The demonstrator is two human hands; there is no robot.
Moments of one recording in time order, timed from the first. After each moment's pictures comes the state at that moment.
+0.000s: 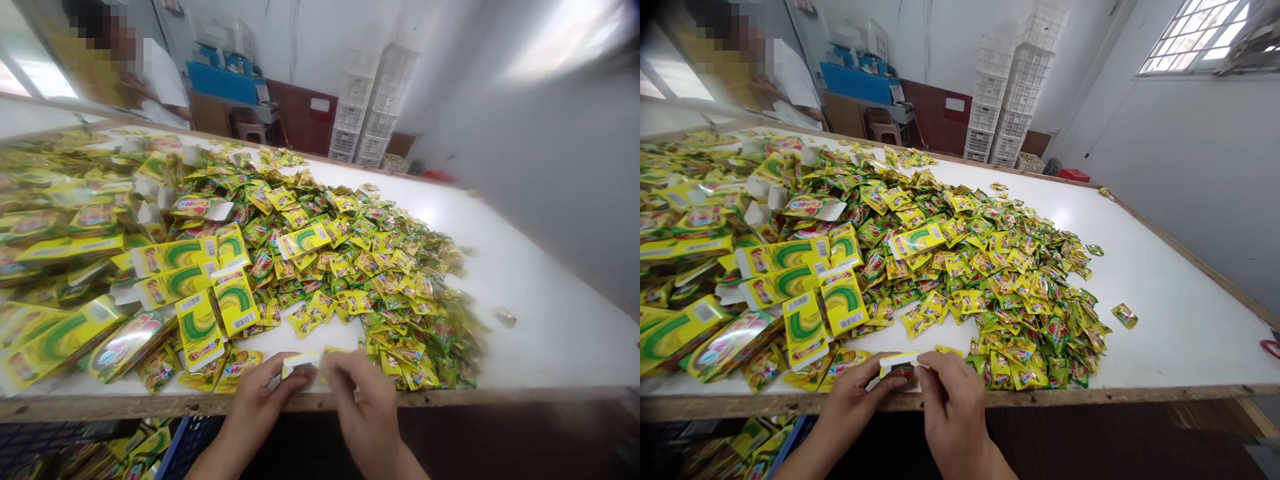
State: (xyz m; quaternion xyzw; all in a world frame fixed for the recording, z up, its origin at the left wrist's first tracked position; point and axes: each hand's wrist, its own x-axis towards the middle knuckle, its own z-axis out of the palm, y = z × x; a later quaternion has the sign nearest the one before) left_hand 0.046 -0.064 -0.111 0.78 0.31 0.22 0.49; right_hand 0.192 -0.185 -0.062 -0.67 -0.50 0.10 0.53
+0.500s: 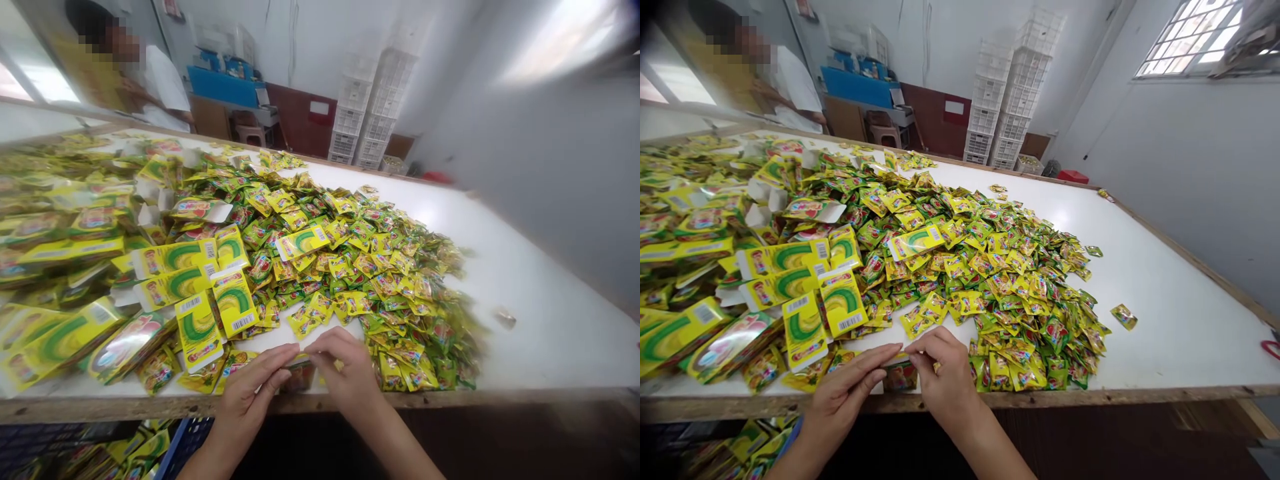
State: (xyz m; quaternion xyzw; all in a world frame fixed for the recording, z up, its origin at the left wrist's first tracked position) left_hand 0.035 -0.058 -0.109 0.81 0.25 0.32 0.42; right_hand 0.207 -0.152 -0.067 -0.62 -0.52 0.21 0.54
